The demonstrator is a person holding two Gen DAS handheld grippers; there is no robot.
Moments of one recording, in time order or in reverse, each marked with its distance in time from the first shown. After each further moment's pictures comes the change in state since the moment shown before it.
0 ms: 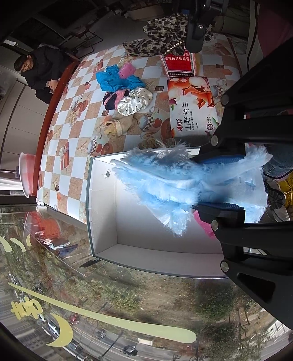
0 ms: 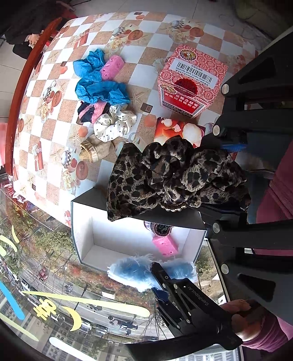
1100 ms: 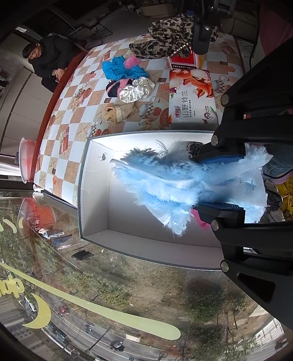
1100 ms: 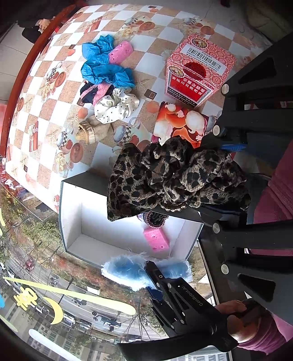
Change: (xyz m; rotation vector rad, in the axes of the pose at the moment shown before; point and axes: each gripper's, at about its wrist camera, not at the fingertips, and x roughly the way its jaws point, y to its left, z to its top) left arm 0.004 0.023 -0.009 -0.074 0.010 0.020; right arm 0.017 0.022 0.008 -0.086 0.054 0.008
